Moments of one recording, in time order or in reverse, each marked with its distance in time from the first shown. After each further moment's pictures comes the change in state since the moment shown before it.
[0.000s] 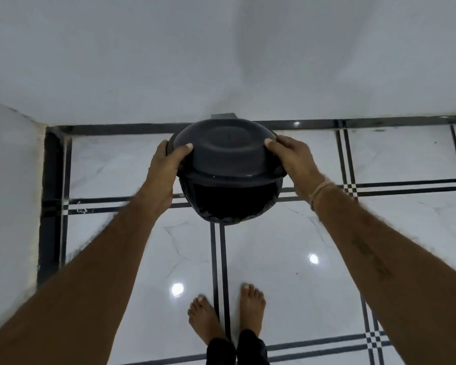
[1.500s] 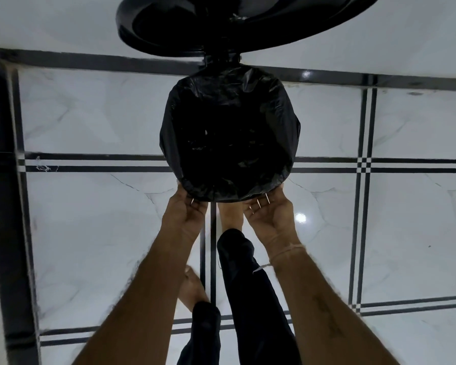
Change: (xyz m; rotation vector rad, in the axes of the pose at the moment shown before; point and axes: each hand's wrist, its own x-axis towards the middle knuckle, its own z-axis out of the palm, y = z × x) left_hand -0.011 -0.155 0.050 -0.884 0.378 -0.619; right_hand -0.047 0.134 0.065 1.224 0.246 0.803
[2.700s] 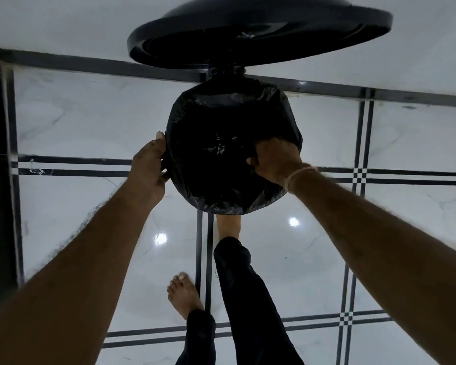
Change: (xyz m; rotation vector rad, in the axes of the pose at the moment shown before) left_hand 0.023 0.098 0.049 0.640 -0.095 0.270; right_hand 0.032 -0.065 0.122 -2.701 -0.073 -0.771
